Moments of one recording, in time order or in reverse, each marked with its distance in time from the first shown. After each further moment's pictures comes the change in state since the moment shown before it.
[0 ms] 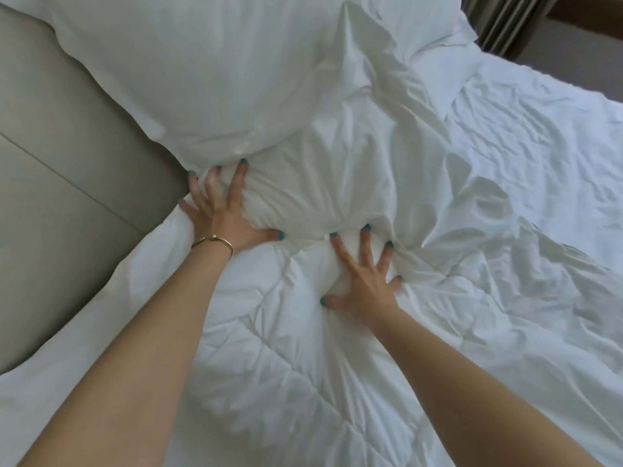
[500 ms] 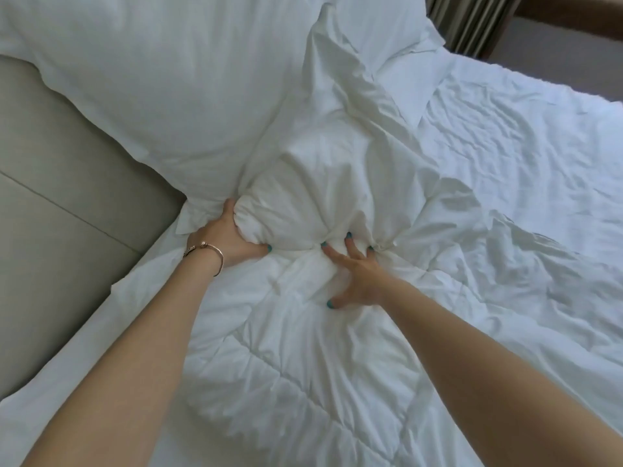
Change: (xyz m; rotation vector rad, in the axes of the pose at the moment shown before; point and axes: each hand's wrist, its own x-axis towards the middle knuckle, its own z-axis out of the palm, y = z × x) left_hand -0.020 0.030 -0.034 -0.019 -0.352 -0.110; right_hand 0.007 0.023 -0.037 -0.026 -0.278 -0.083
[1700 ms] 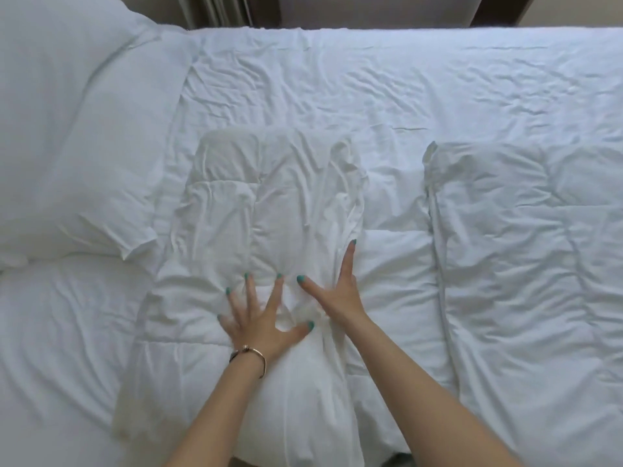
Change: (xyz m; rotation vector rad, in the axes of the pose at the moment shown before) left_hand -0.399 0.305 0.247 0.286 -0.299 0.252; right_hand -0.369 0.289 0.070 1.254 0.594 0.337
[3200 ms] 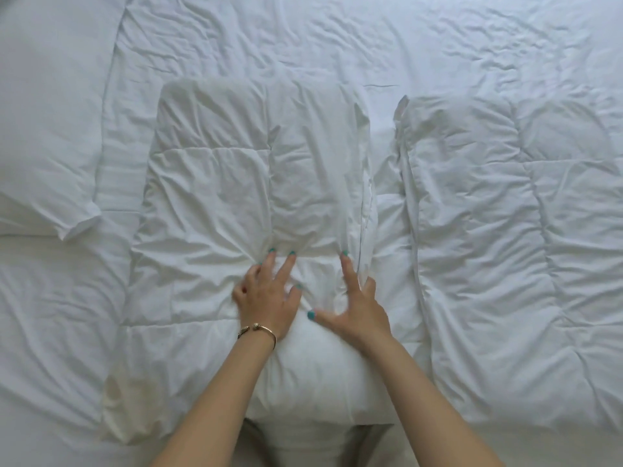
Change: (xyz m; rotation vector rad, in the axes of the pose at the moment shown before) left_hand 0.011 0.033 0.062 0.124 0.170 0.278; right_hand -0.044 0.080 -0.058 -0.582 0.005 0.032
